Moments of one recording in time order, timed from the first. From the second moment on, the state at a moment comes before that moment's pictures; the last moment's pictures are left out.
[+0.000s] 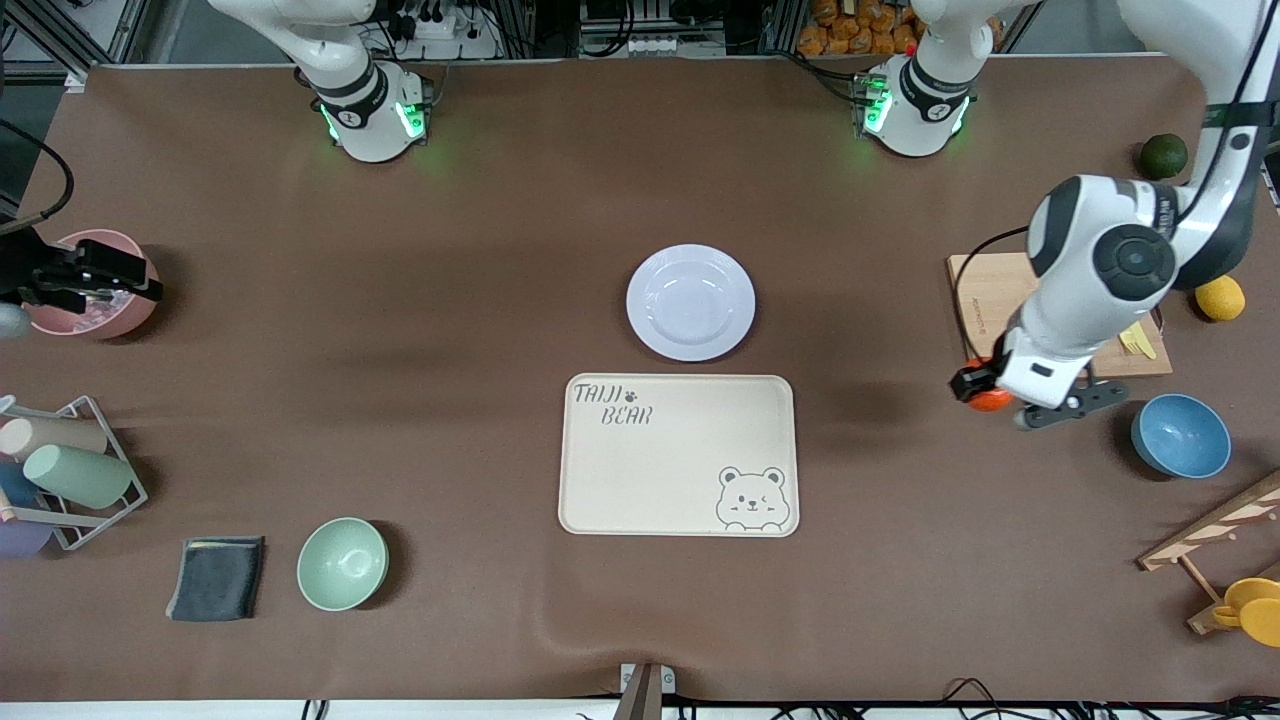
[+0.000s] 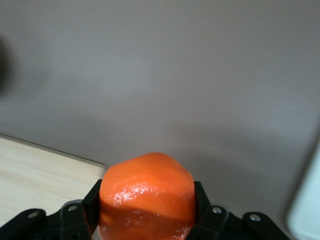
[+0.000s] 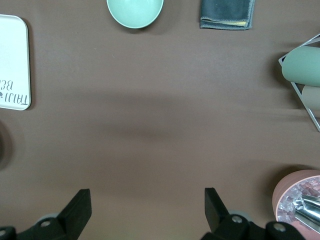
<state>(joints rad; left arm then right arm) 0.23 0.25 -0.43 -1.99 0.22 2.25 -0.62 -0.09 0.09 -0.04 -1.57 0.10 1.54 -0.24</state>
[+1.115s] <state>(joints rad) -0.25 0.72 -0.37 -1.52 0.21 2.24 -1.07 -0.09 0.14 -0.04 -1.69 0.34 1.57 -0.24</state>
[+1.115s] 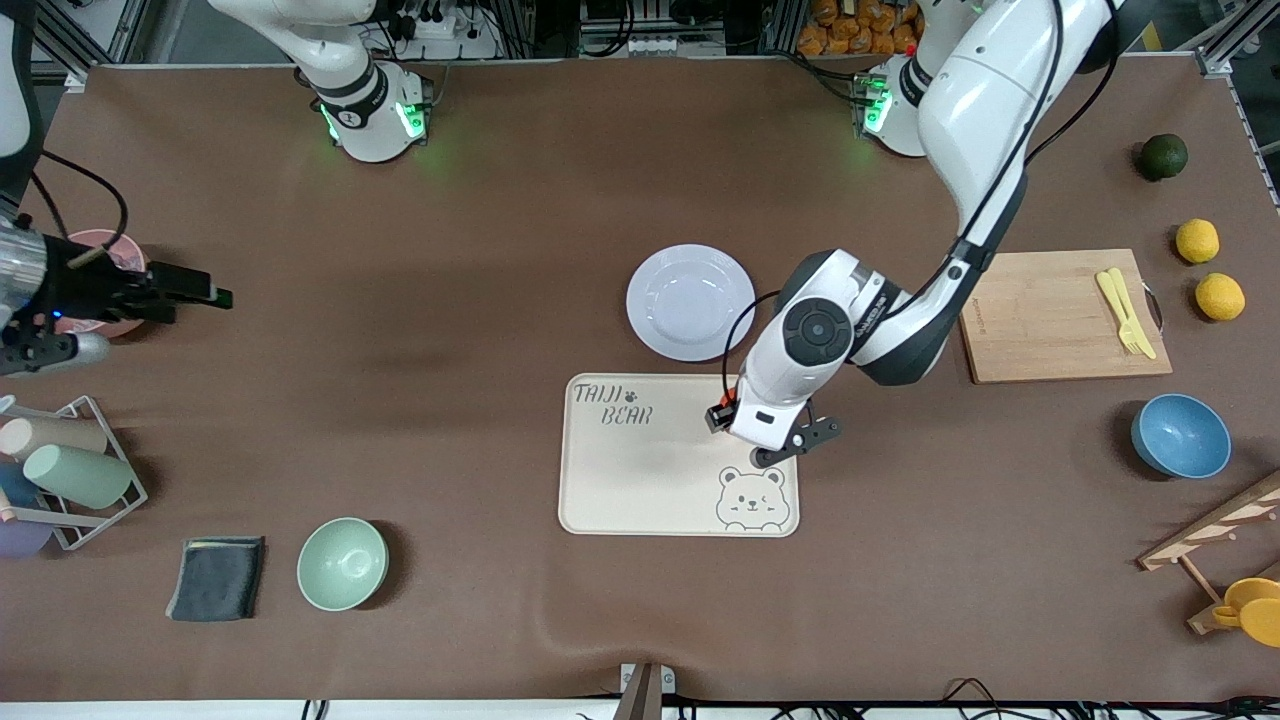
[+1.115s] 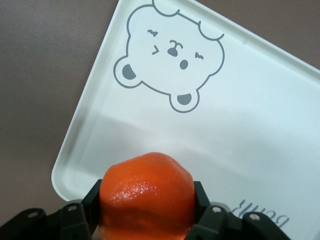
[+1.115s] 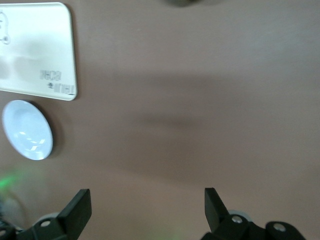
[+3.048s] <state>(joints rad) -0.47 0.71 -0.41 -1.62 0.21 2.01 -1.50 0.18 0.17 -0.02 -2.19 1.16 1.99 -0.32</state>
